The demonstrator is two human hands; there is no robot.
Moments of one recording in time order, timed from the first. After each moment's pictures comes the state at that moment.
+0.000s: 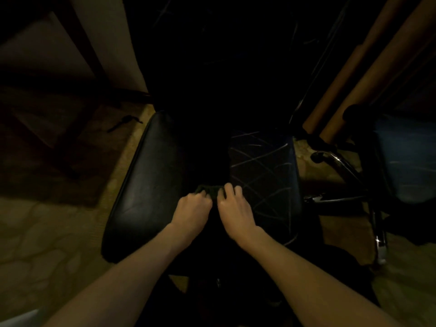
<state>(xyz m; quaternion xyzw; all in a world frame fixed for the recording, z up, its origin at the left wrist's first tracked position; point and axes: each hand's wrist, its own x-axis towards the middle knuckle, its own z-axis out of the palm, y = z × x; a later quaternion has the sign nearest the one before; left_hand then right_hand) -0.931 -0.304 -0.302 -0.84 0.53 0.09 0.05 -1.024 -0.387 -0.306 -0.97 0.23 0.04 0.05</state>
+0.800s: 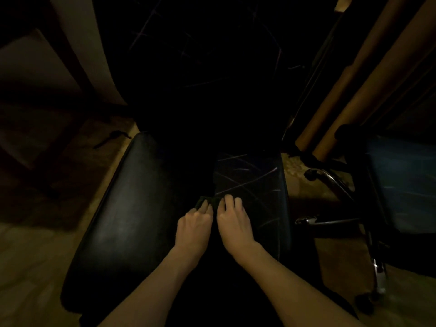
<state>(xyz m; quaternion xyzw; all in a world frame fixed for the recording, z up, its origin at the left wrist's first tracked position) -0.942 -0.365 -0.317 -0.88 0.47 0.07 -0.04 -1.018 -0.446 -0.309 -0.96 0.26 0.04 0.04</state>
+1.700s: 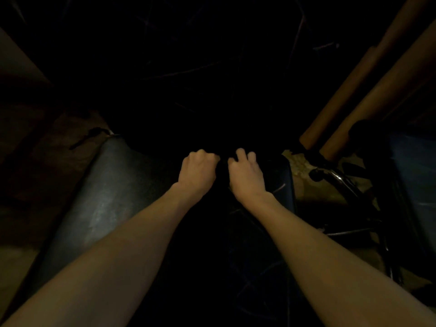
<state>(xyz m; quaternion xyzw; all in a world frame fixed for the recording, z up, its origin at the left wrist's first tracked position) -0.823 -0.534 -0.325 -0.85 0.51 -0.03 -0.08 -0.923 -0.610 -0.324 -0.95 0.32 0.01 0.03</state>
